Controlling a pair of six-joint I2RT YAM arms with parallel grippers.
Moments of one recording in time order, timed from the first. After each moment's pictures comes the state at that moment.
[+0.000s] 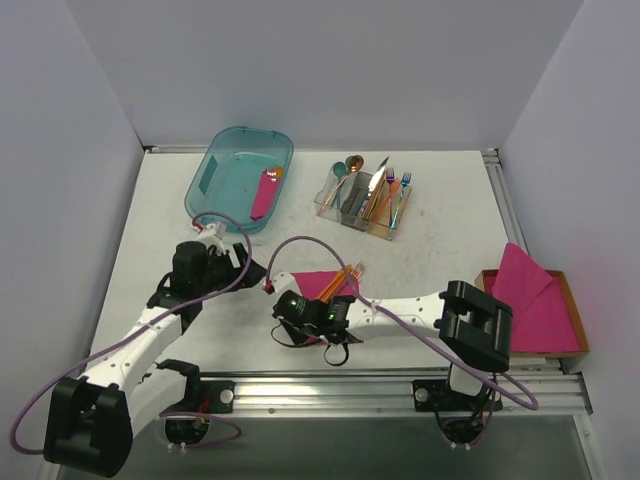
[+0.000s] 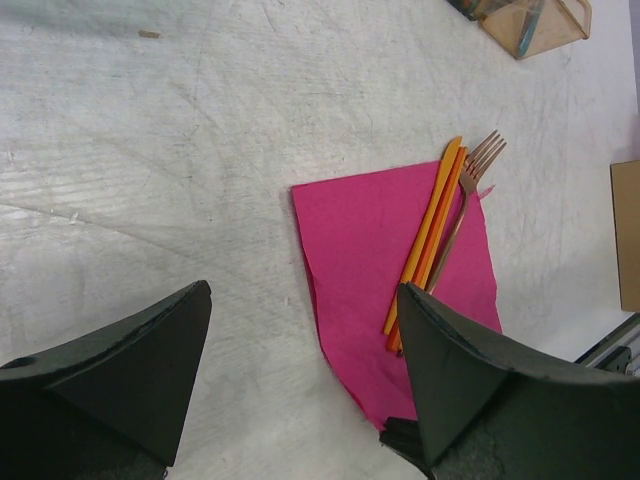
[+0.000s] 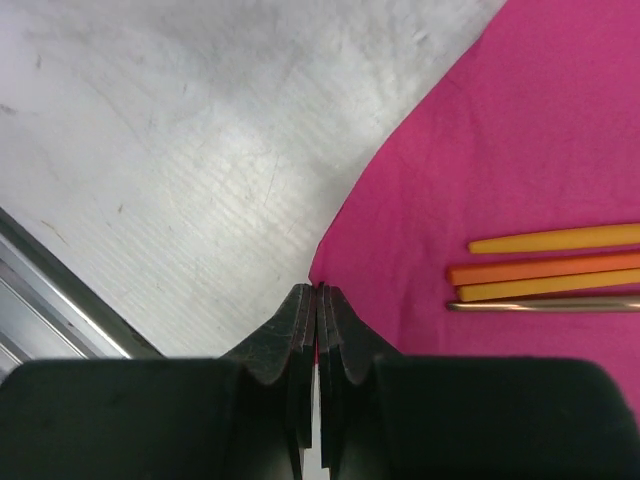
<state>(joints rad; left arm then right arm) -0.24 0.98 0.46 -0.04 0.31 -0.54 1.27 1.72 0.98 -0.18 0.23 0.46</state>
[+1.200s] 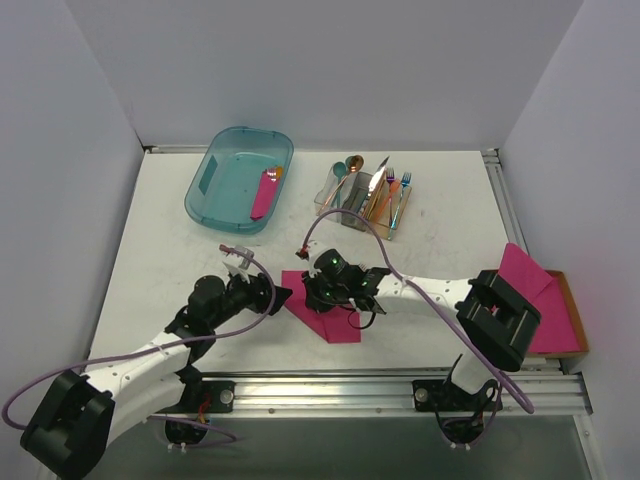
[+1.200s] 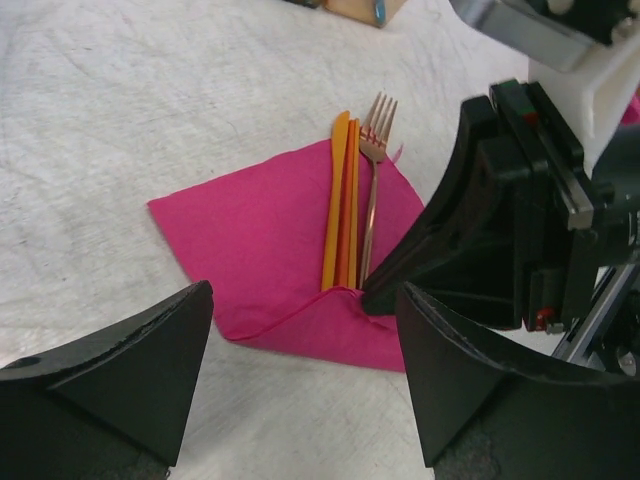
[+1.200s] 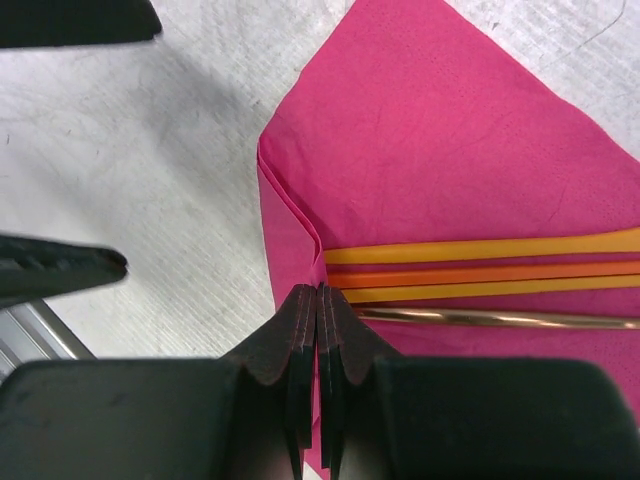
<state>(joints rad) -0.54 0.90 0.18 0.48 0.21 -0.48 0.95 1.60 0.84 -0.06 -0.06 0.36</state>
